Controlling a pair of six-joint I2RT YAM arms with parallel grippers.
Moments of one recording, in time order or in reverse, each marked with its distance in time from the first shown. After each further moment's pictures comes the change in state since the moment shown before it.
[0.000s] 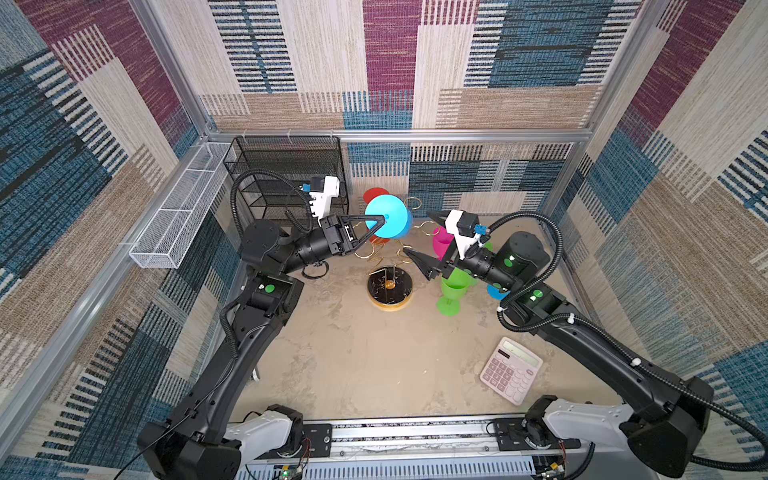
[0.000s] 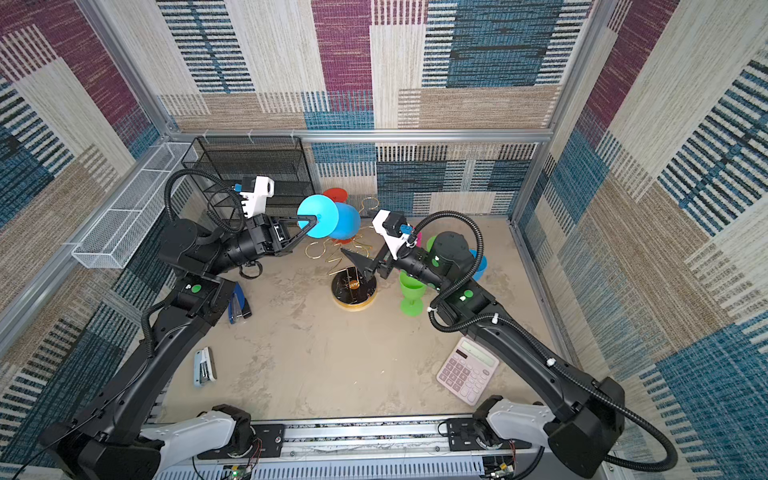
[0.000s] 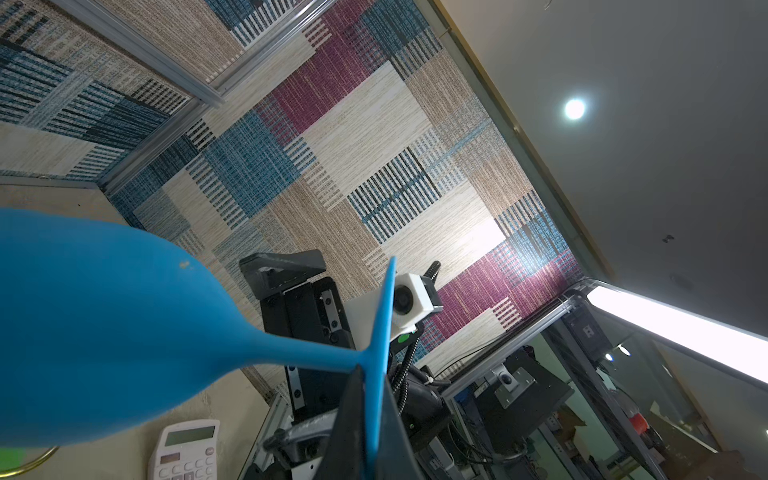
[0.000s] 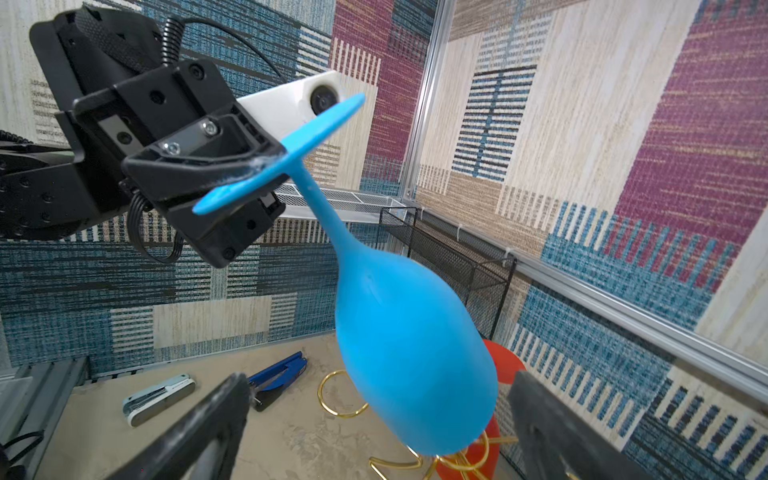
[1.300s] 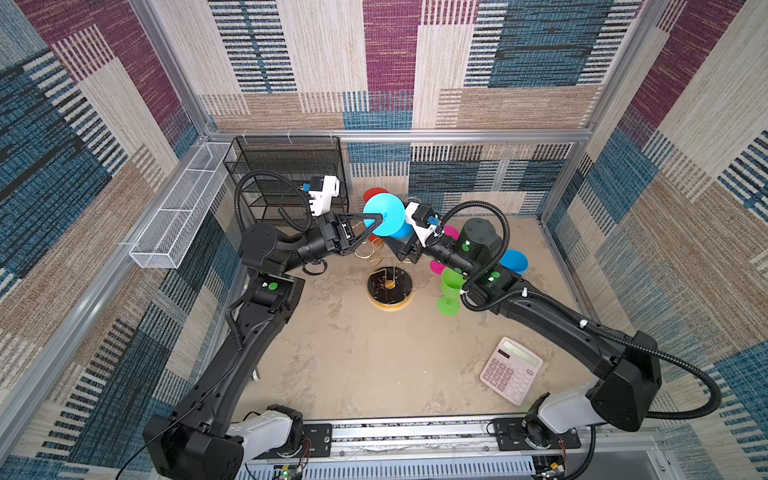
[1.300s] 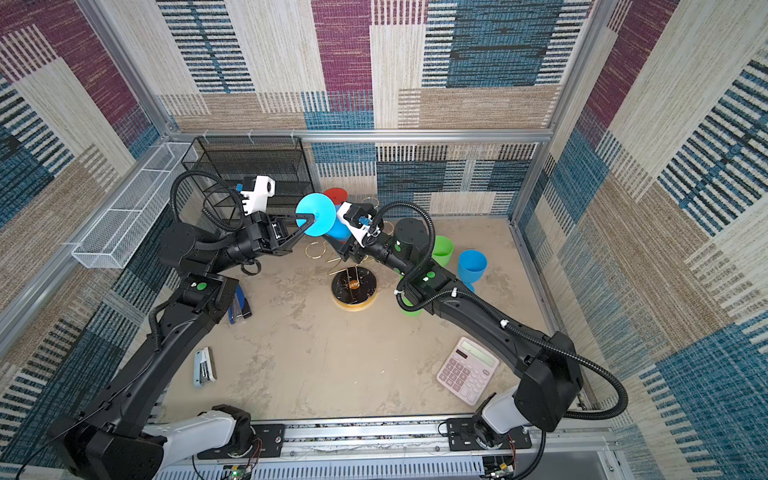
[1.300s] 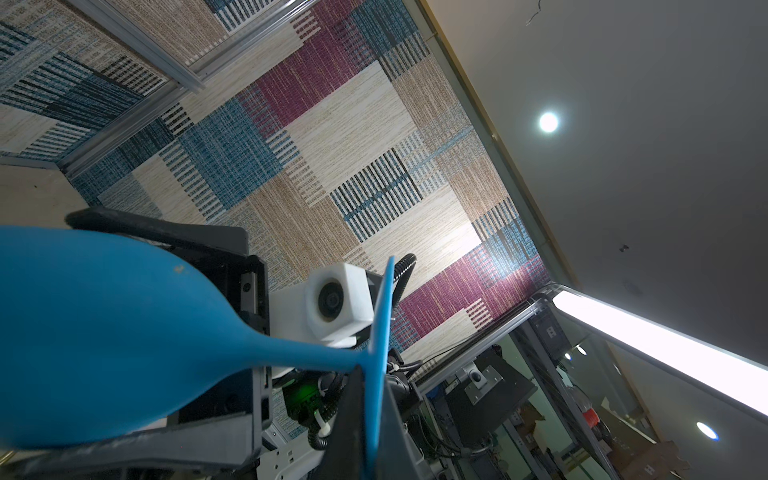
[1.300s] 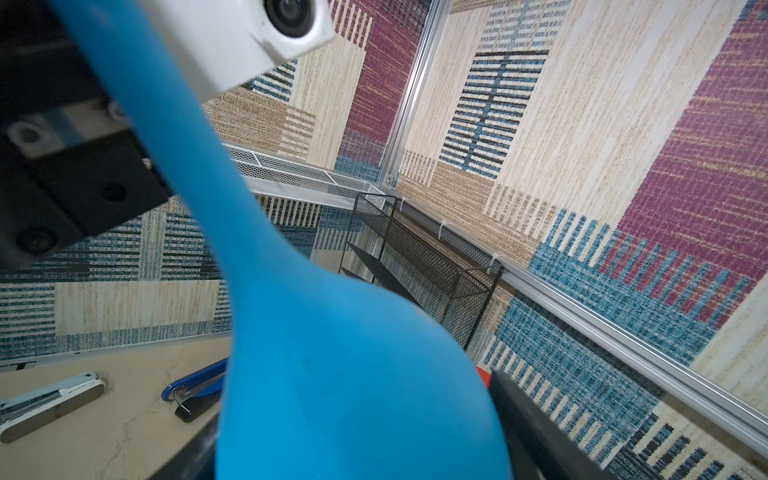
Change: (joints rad) left arm 0.017 0.021 -0.028 0.148 0.044 -0.143; right arm 0.046 0.230 0.143 0.045 0.116 -0.114
